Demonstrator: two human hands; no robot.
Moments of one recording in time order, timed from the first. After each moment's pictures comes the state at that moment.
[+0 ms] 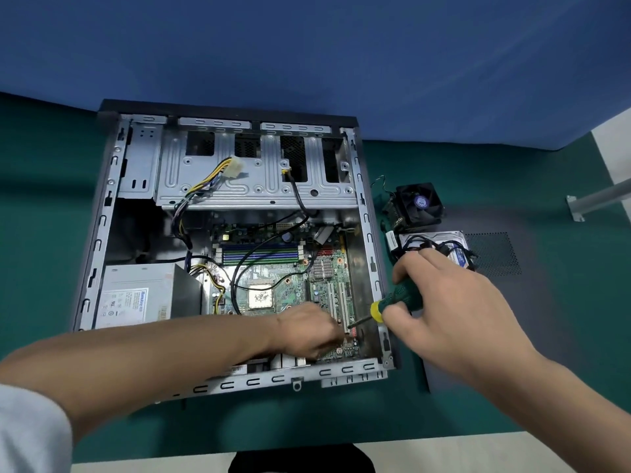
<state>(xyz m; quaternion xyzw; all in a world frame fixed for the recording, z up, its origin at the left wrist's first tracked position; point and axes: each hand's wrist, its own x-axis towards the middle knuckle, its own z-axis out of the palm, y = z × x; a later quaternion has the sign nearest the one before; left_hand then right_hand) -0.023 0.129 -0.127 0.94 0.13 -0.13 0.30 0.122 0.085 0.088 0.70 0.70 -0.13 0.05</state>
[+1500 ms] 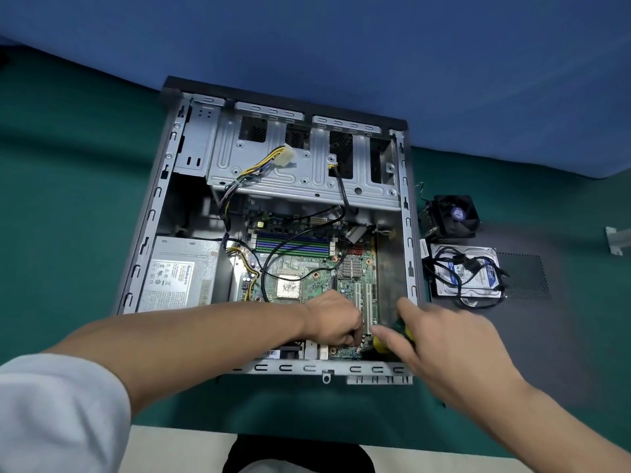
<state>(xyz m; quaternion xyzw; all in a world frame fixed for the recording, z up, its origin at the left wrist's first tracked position) -0.021 0.135 -0.122 0.91 0.22 -0.11 0.33 0.100 0.072 0.052 0.61 0.74 -0.10 0.25</state>
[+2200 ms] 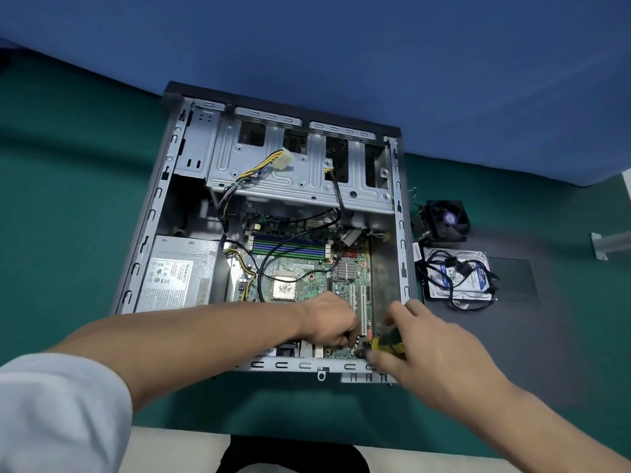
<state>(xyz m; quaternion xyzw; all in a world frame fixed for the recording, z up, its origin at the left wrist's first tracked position) -0.020 0.135 -0.119 0.91 0.21 -0.12 0.33 0.092 0.068 0.058 0.66 0.68 -0.24 0.21</state>
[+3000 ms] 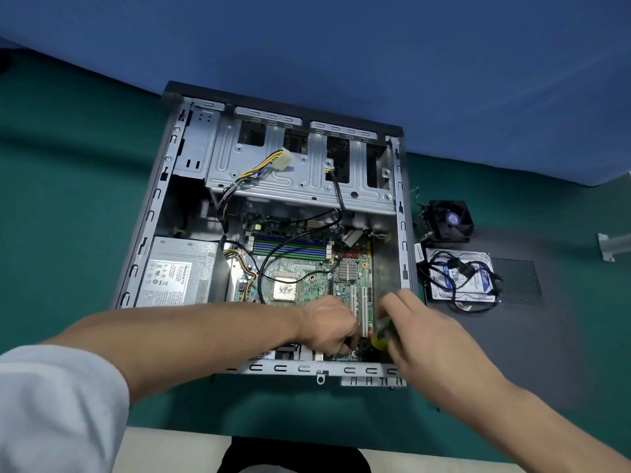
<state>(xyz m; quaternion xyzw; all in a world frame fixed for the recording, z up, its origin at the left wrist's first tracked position) -0.022 0.132 -0.122 0.92 0.20 -0.13 0.32 0.097 0.074 0.050 0.61 0.75 -0.21 0.16</state>
